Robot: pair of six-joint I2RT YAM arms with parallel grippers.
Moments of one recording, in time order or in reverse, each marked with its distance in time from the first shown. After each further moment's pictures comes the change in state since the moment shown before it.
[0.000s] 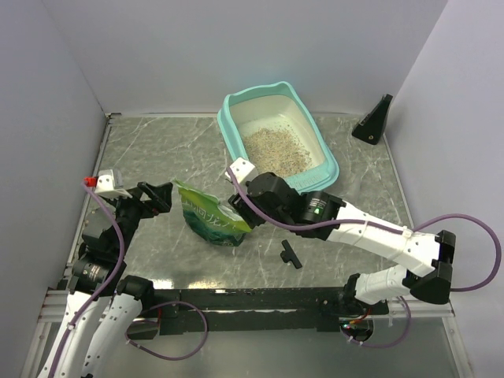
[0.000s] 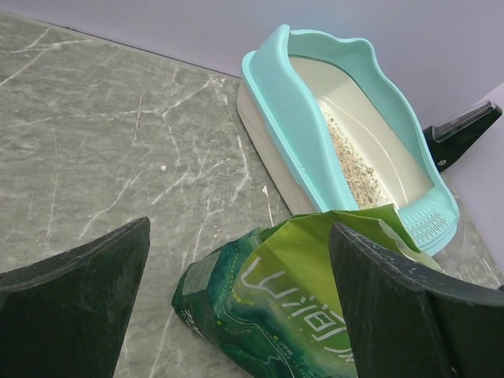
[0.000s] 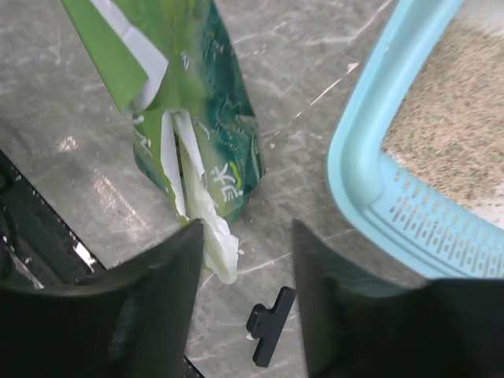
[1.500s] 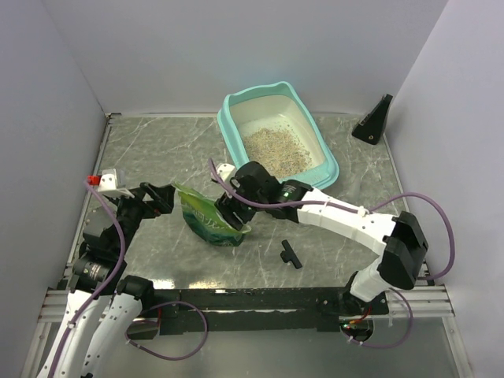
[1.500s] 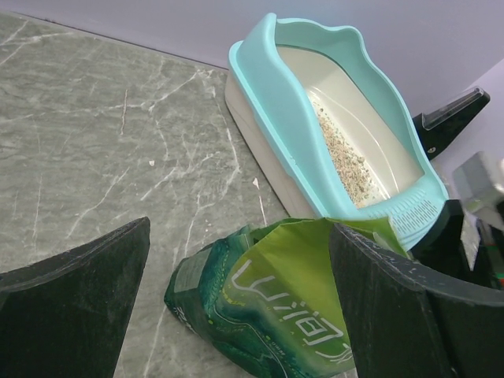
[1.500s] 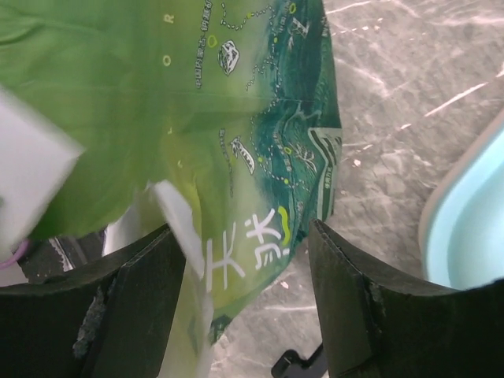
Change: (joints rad) left arm 0.000 0.006 0.000 0.001 0.043 0.000; right arm -0.166 0.203 -0.072 0.177 -0.459 -0.062
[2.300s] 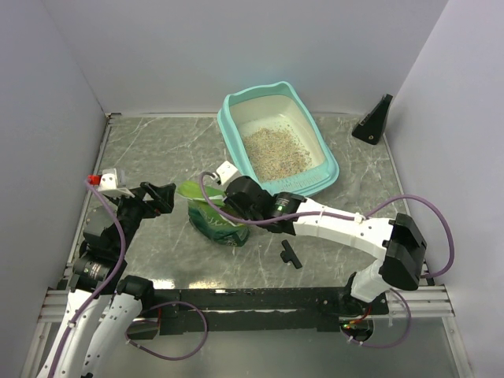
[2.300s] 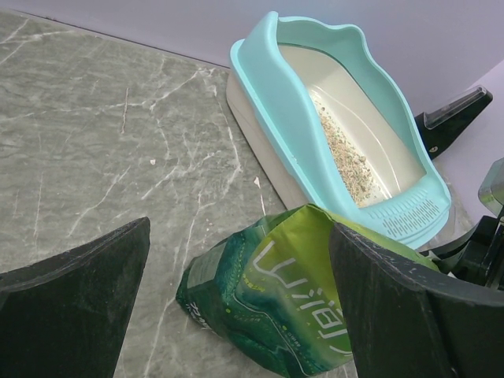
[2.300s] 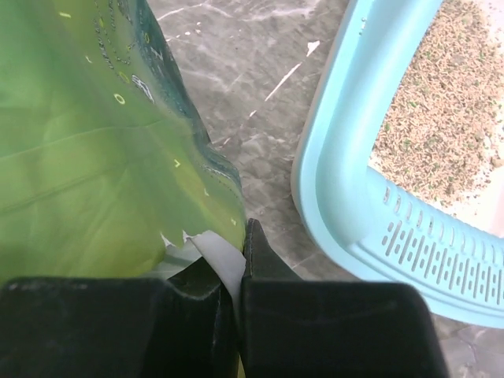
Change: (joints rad) left arm 0.003 0.008 0.000 0.000 0.002 0.000; right arm 0.111 0.003 -0.030 0.045 0.591 -0.001
